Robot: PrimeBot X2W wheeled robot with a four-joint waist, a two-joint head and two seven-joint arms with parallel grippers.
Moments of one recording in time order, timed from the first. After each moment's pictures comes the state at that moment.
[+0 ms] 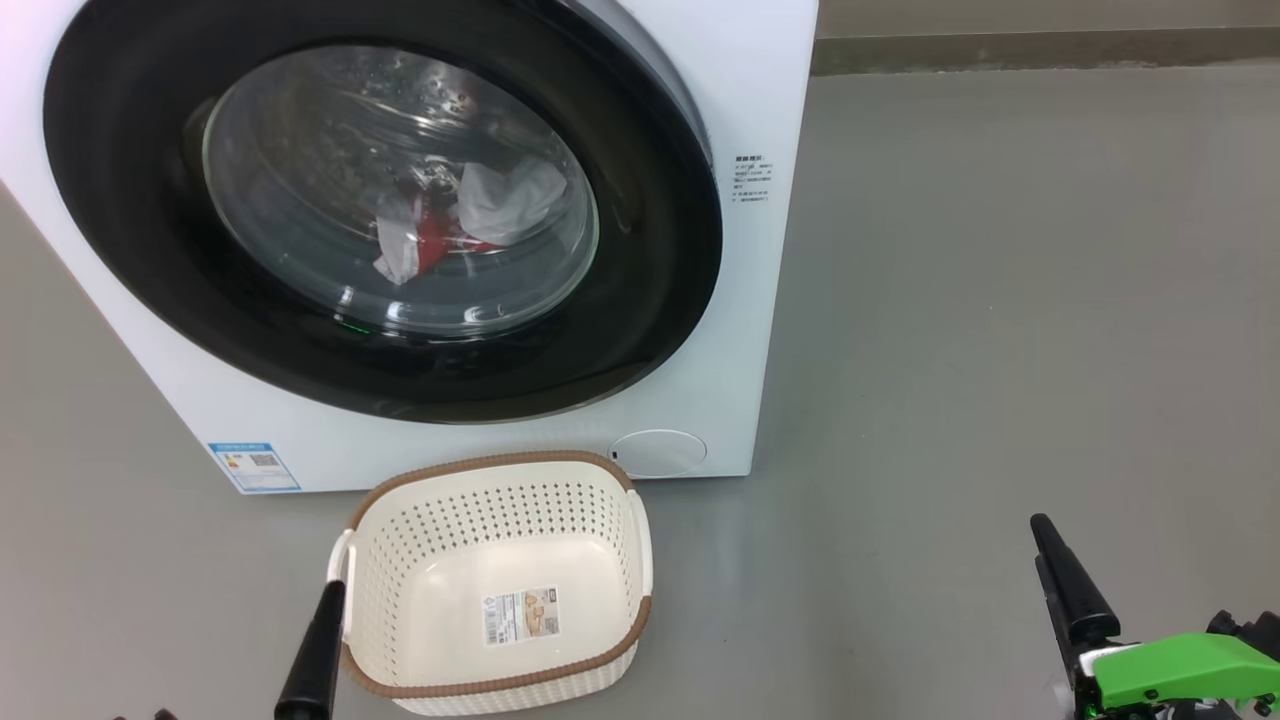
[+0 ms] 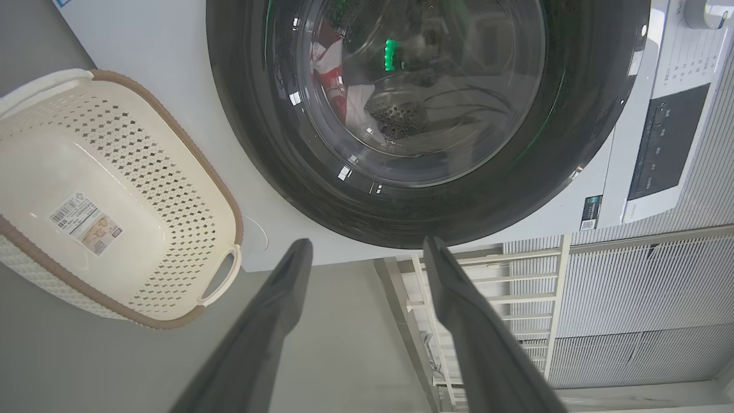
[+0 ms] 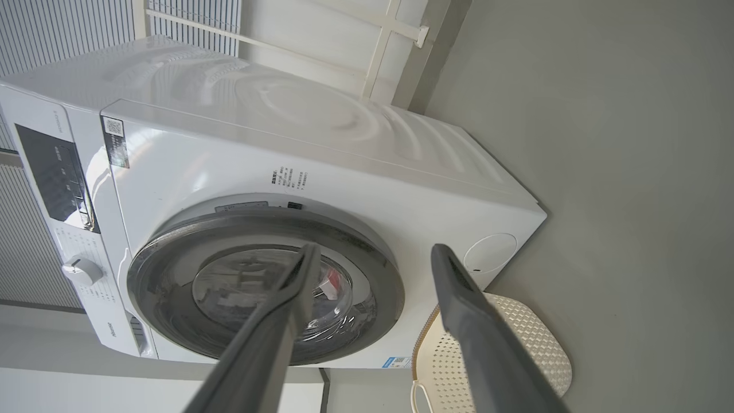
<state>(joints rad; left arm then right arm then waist) -0.01 0.03 0.05 0.28 -1.42 -0.12 0.04 0.00 -0.05 -0.07 0.32 1.46 0.13 0.04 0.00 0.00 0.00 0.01</state>
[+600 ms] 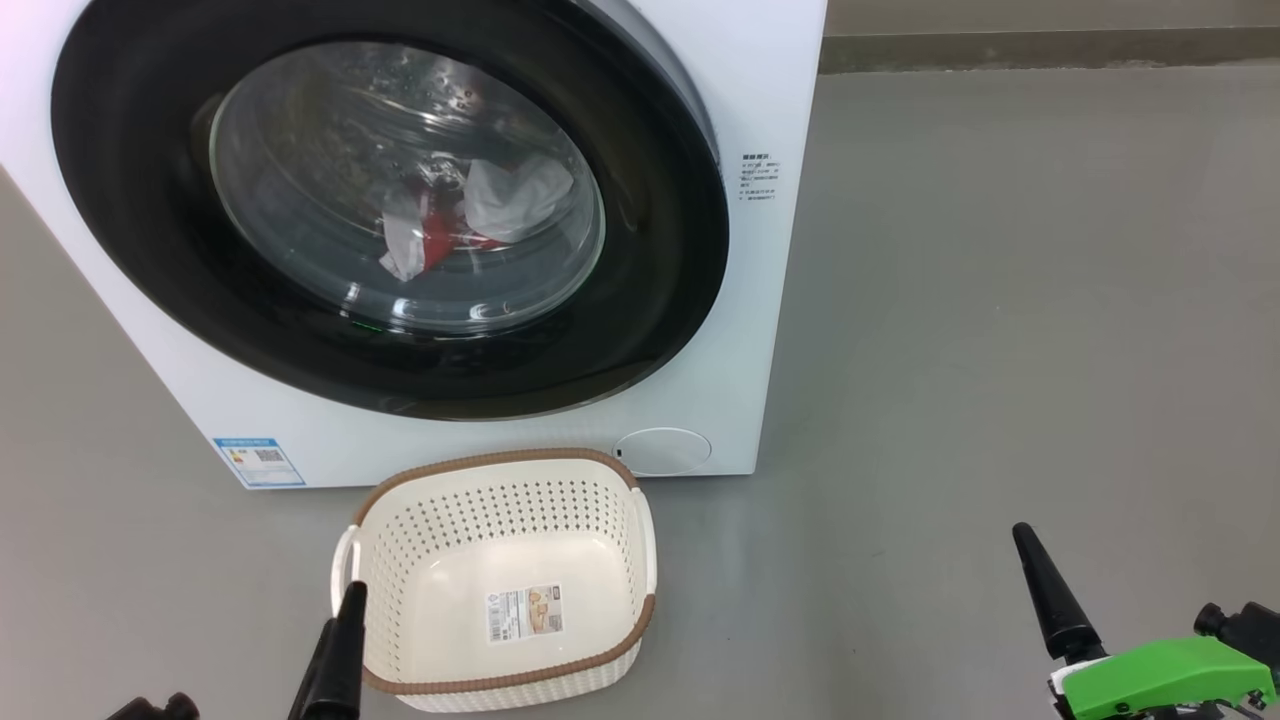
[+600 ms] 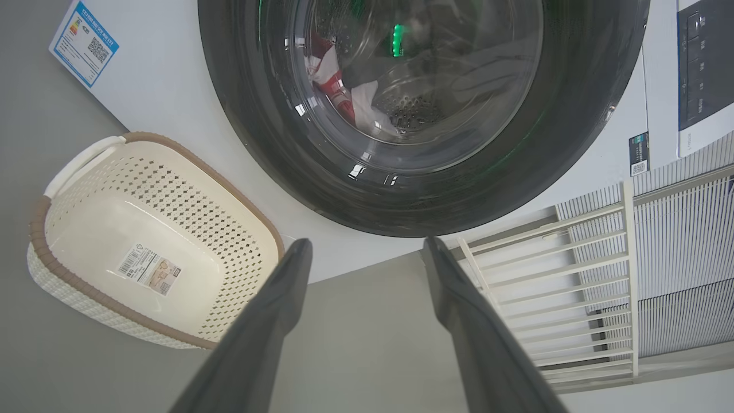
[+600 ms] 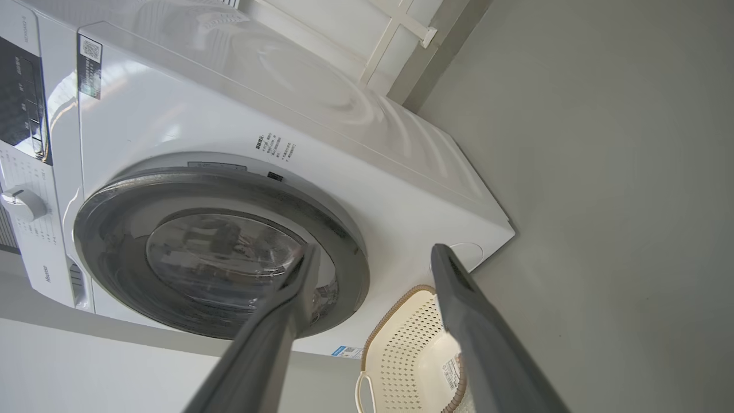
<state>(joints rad) 0.01 0.03 0.02 0.24 -1.14 -0.09 -0.01 0.02 -0.07 -0.03 0.30 1.26 0.13 -0.01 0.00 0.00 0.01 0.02</state>
